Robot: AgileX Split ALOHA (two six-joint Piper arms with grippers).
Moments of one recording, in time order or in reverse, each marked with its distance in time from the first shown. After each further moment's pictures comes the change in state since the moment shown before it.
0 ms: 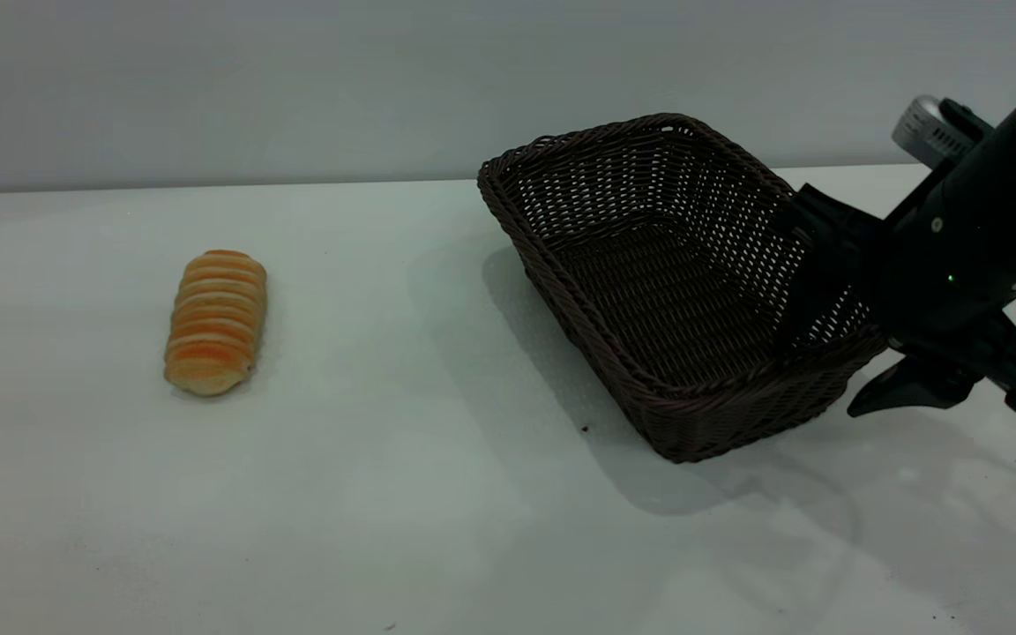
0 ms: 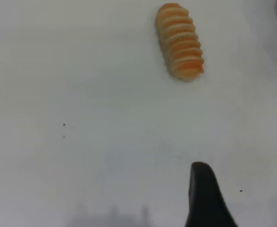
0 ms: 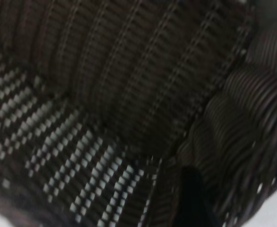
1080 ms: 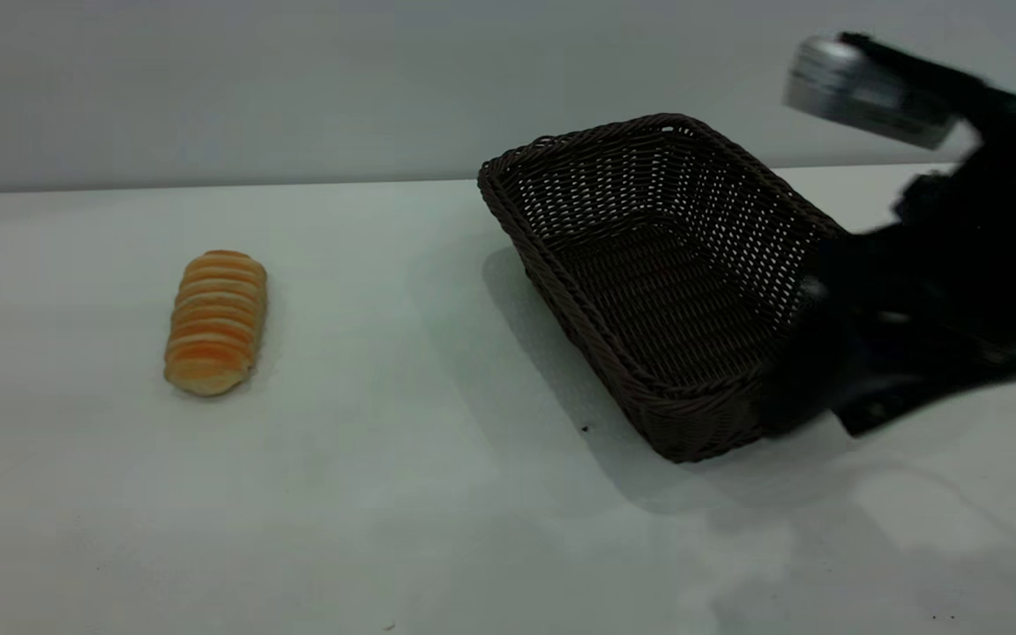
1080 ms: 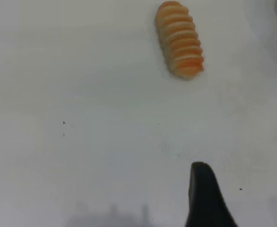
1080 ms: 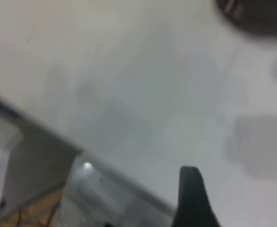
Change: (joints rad) left arm 0.000 0.000 0.000 0.000 0.006 -0.001; right arm 0.024 -0.230 0.053 -0.065 0.419 -0.779
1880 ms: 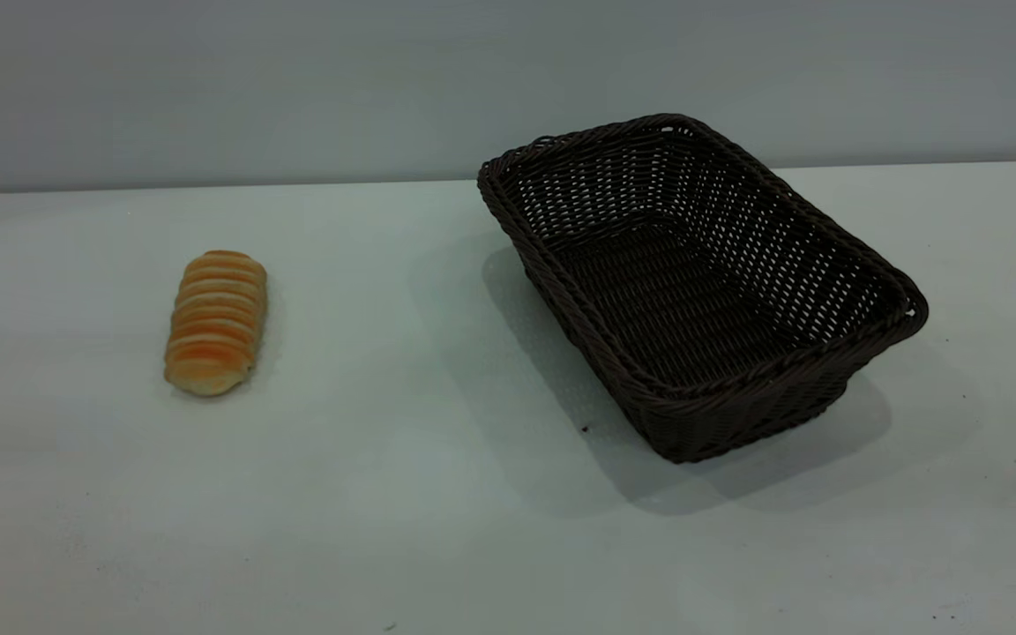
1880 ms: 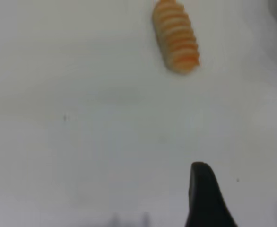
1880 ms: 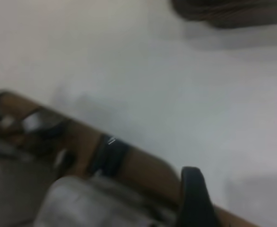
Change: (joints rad) left arm 0.000 -0.085 0.004 0.000 0.057 0.006; right arm -0.288 -0.879 0.252 -0.211 0.387 0.069
